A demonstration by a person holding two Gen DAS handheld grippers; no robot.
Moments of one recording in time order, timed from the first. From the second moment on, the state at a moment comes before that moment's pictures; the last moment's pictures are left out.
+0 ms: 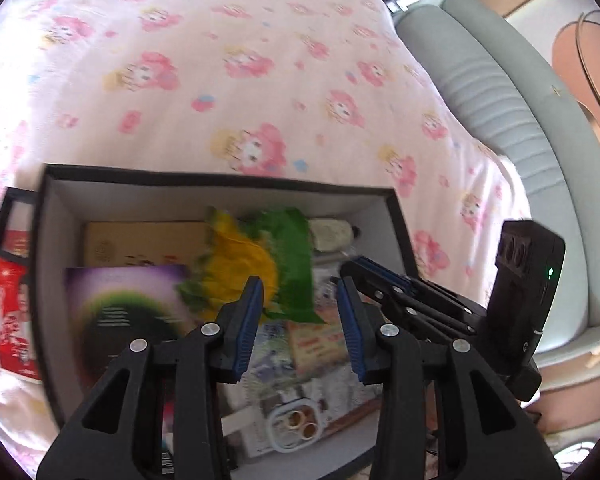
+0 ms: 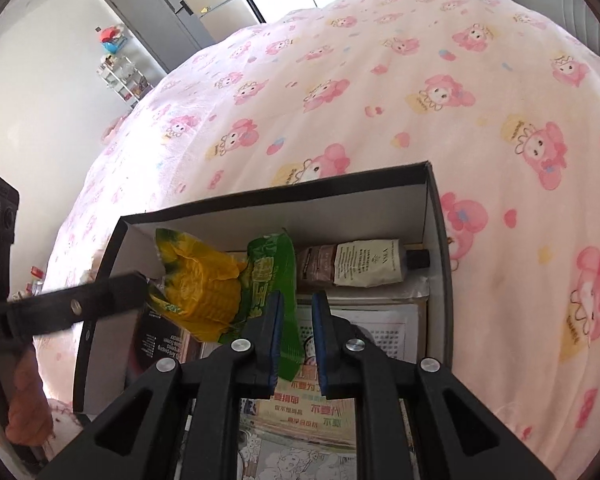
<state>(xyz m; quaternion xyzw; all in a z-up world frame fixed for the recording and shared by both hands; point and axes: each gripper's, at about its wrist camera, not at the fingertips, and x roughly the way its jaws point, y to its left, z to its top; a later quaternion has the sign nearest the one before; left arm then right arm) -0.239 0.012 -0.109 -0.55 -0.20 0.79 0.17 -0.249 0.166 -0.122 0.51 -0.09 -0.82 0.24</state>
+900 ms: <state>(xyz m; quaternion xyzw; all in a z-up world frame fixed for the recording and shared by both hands) -0.235 0.011 -0.119 -0.57 -0.20 0.79 0.12 -0.244 0.154 -0.132 0.52 -0.07 -0.81 0.24</state>
